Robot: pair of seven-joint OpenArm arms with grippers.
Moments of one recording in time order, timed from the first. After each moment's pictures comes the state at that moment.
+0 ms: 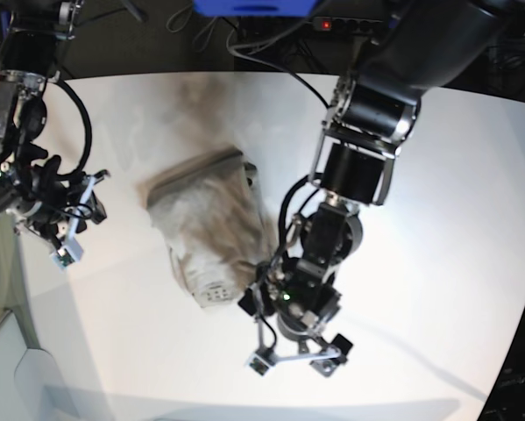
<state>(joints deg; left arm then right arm) -34.3 7.8 13.1 63.2 26.1 -15.6 46.8 3.4 18.4 16.7 100.1 24.4 39.6 -71.9</state>
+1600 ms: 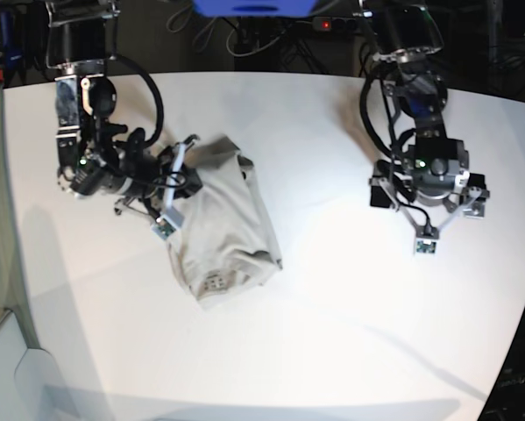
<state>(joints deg) -1.0 3.0 -12.9 104.3 17.1 -15.9 66.4 1.3 10.5 -0.1 97.1 23.4 39.6 -62.3</state>
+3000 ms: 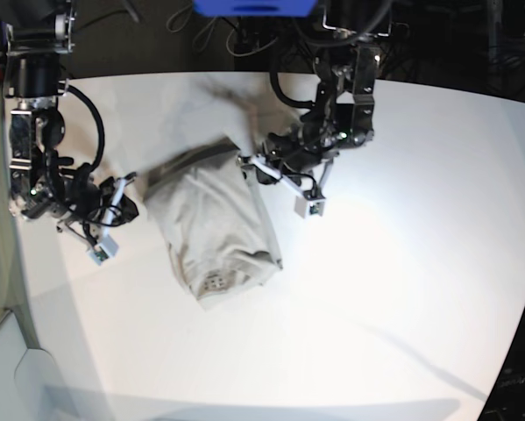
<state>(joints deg) 5.1 8.1 4.4 83.0 -21.5 -2.7 44.8 7.8 20.0 4.6 79.7 24.1 39.6 -55.8</state>
